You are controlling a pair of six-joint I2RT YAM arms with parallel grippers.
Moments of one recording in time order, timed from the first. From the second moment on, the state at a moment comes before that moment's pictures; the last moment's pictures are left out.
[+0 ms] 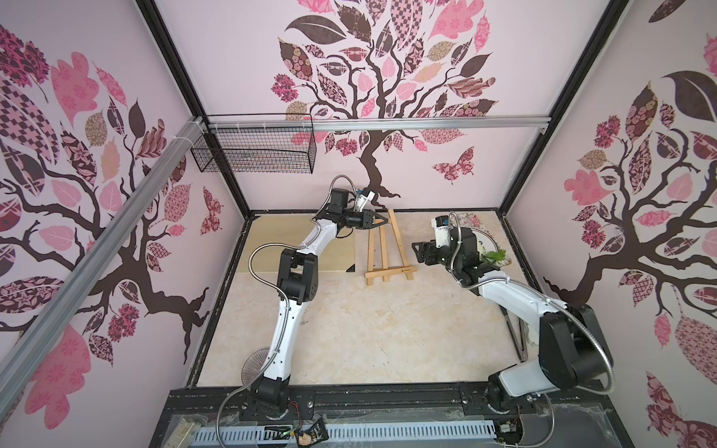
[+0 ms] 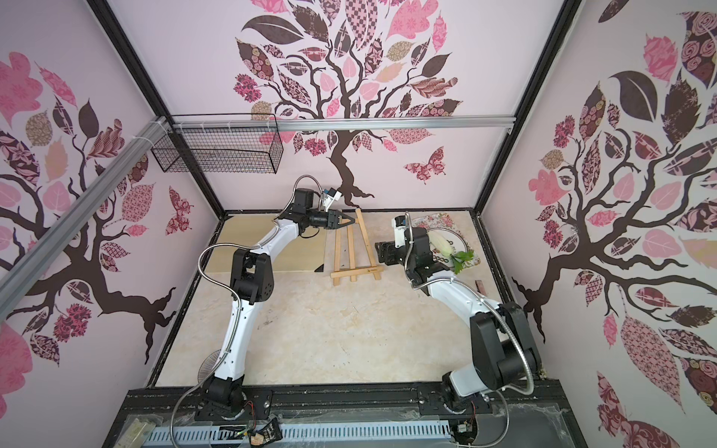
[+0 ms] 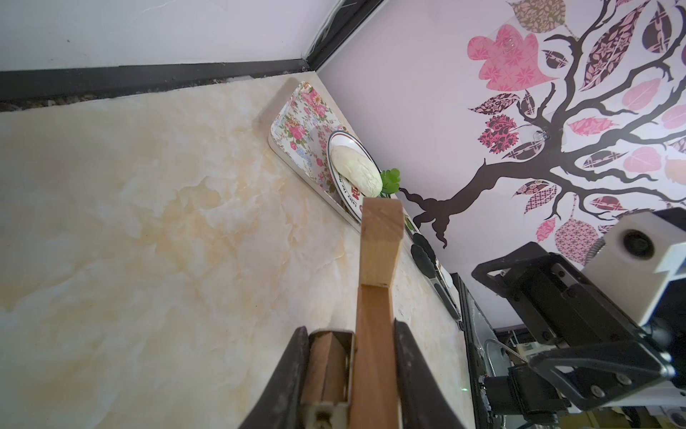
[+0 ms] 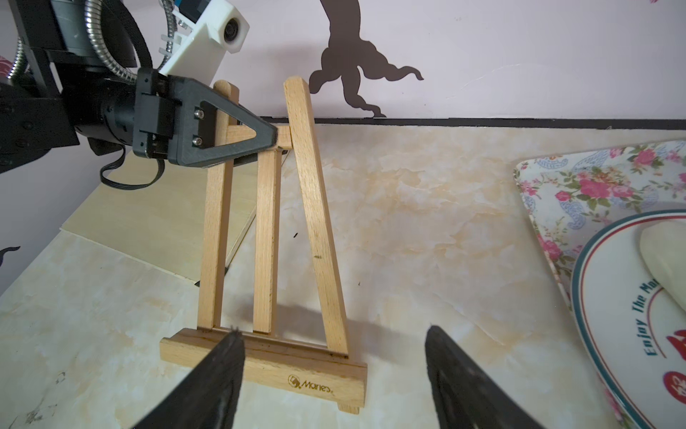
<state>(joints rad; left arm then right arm) -0.26 2.62 2.36 -0.29 1.11 -0.36 0.32 1.52 0.95 0.12 -0.16 0.22</state>
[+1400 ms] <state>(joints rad) -0.22 2.81 2.45 0.01 0.94 -0.47 0.31 1.75 1.03 0.24 -0.22 0.29</state>
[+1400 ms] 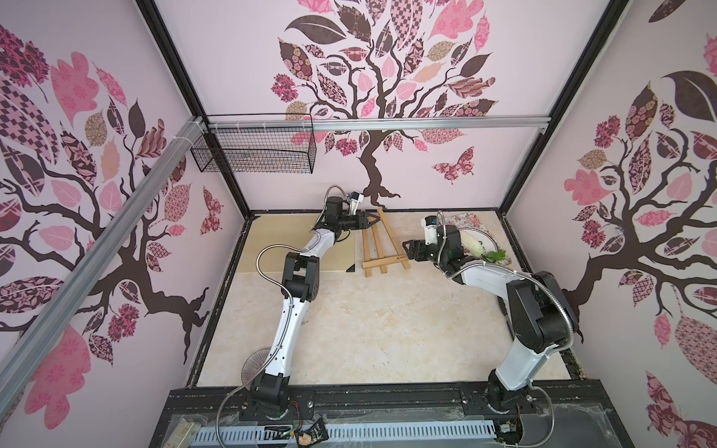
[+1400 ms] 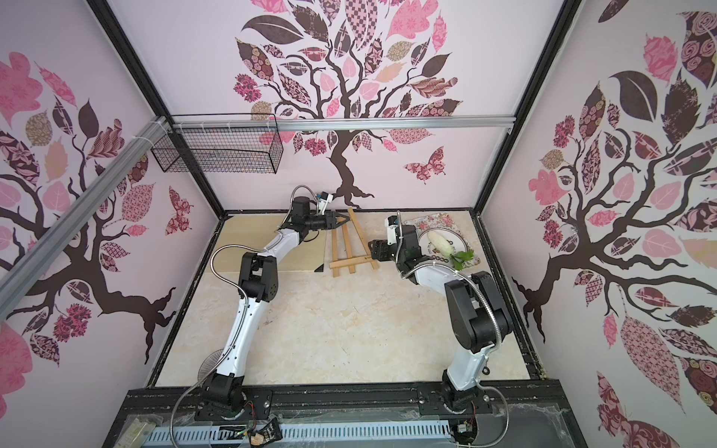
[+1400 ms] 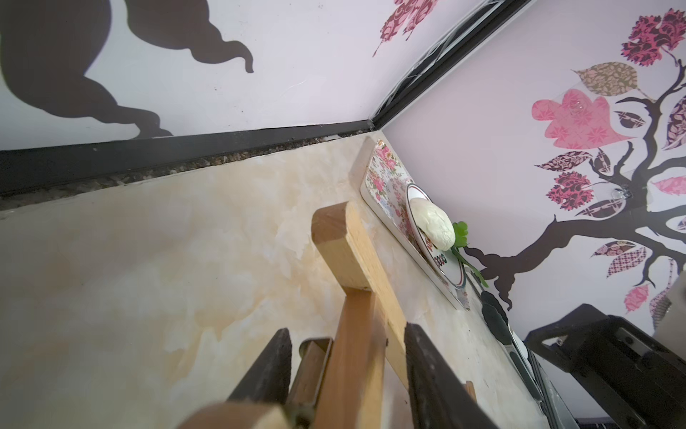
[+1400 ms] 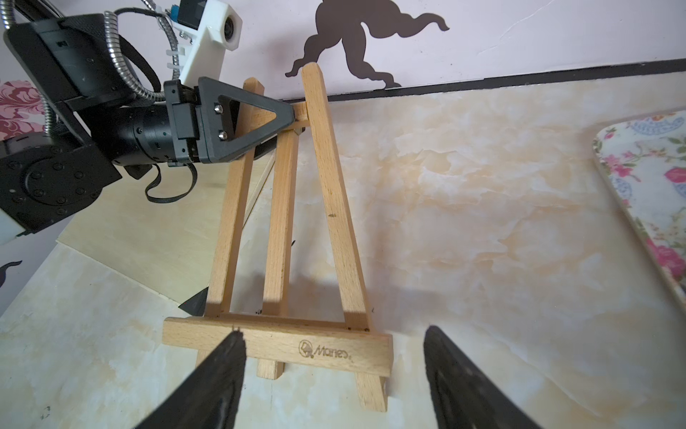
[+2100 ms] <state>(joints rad) -0.25 2.73 2.39 -0.17 0.65 -0.25 0.31 1.75 1.00 0.24 -0.22 0.28</state>
